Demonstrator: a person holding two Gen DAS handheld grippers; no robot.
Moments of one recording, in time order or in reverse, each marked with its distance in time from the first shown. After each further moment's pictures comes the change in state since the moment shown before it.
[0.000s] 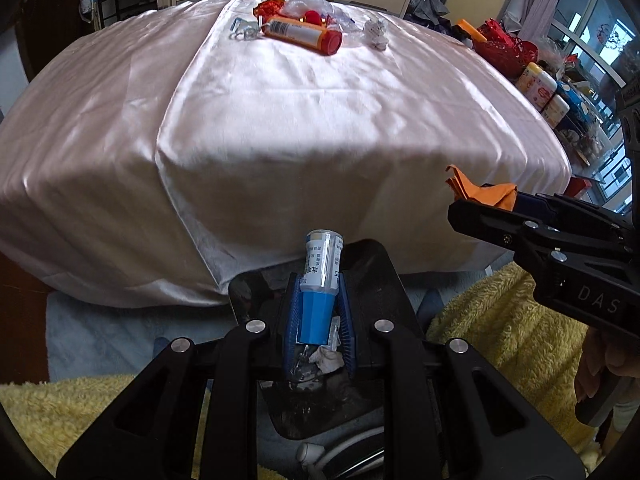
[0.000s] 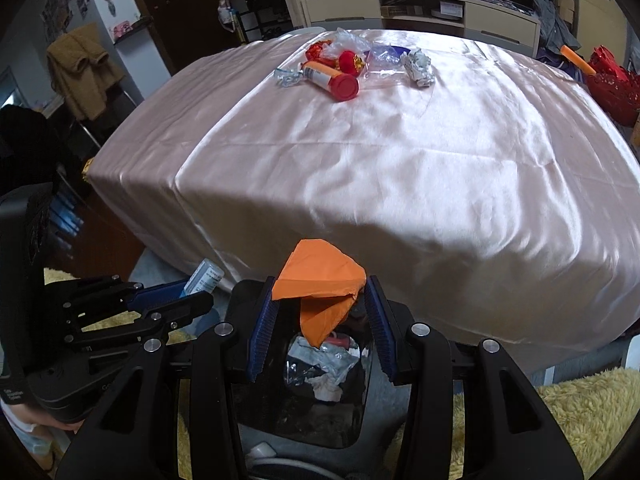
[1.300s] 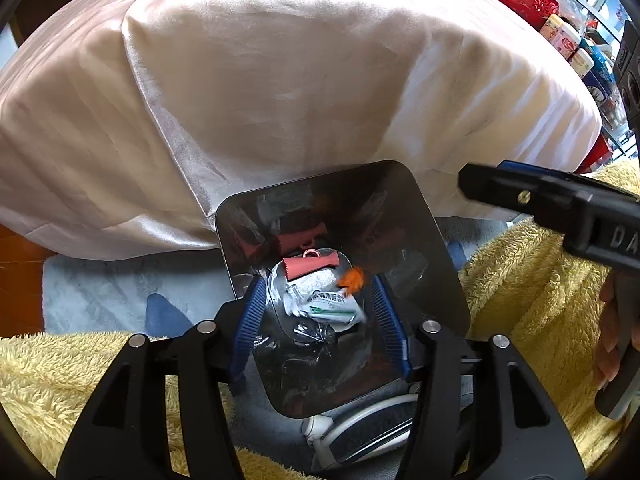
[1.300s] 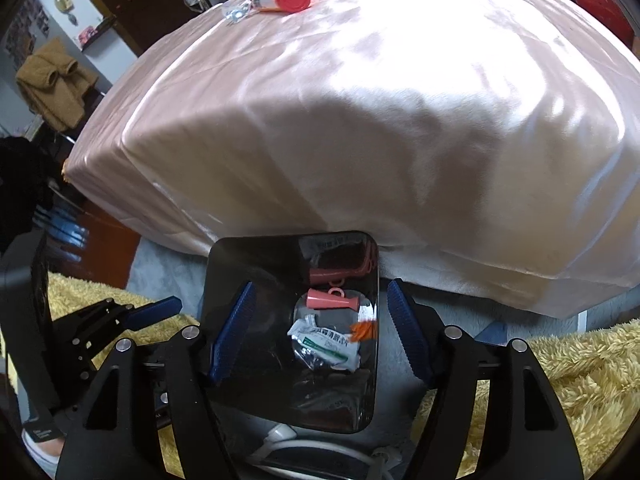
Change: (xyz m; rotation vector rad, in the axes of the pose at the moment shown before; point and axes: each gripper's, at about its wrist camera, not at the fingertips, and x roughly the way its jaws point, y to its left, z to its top) left arm 0.050 0.000 -0.041 0.002 0.147 0.046; right arm 0.048 -0.030 -0.037 0.157 0.130 0.043
